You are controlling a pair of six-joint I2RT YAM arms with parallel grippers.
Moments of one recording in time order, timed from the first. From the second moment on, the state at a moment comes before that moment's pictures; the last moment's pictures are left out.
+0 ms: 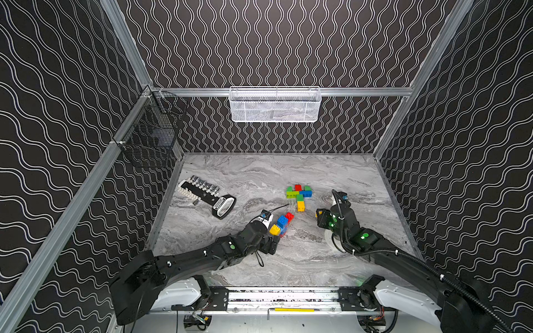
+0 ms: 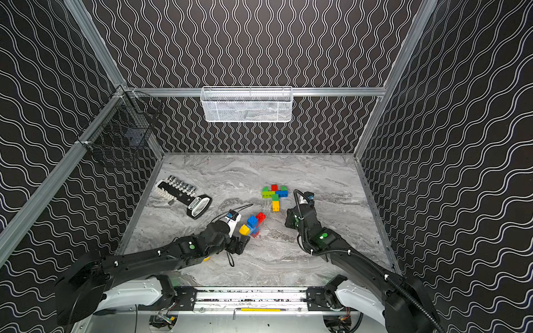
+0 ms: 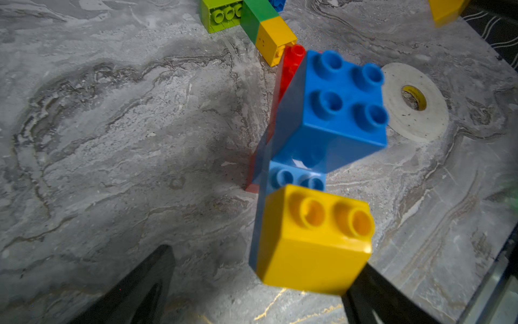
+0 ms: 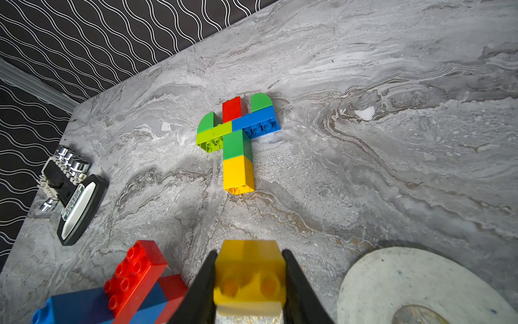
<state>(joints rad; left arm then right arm) -0.96 1.21 0.53 -0.05 -0.20 -0.41 0.61 1.04 0.56 -0.14 0.29 0.69</state>
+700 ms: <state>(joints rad) -0.70 1.24 0.57 -0.10 -0.13 -0.43 0.61 1.00 0.56 -0.18 0.29 0.66</state>
